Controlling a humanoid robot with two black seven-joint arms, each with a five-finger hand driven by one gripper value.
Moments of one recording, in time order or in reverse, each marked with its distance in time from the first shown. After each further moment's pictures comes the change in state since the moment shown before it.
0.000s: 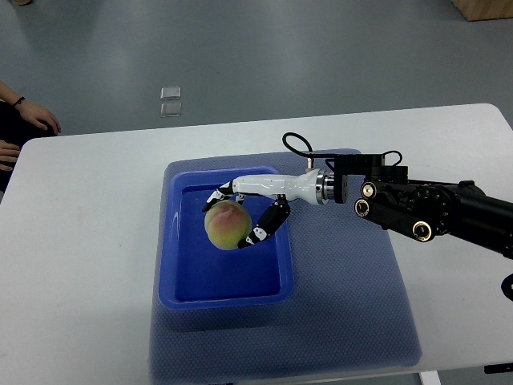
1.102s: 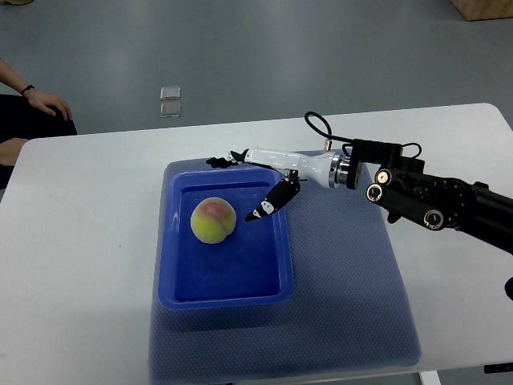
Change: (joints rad) left arm 0.000 0.000 0.000 0.000 0.000 0.000 0.000; right arm -0.041 -0.033 0.146 -0.010 0.101 0.023 0.000
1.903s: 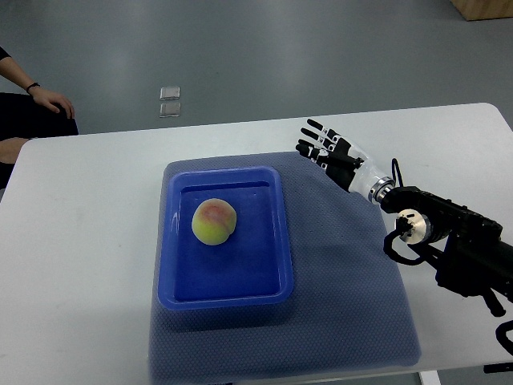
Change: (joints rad) left arm 0.000 0.000 0.001 -0.001 0.000 0.000 0.000; right arm -0.209 0.060 0.147 -0.237 1.129 0.054 -0.204
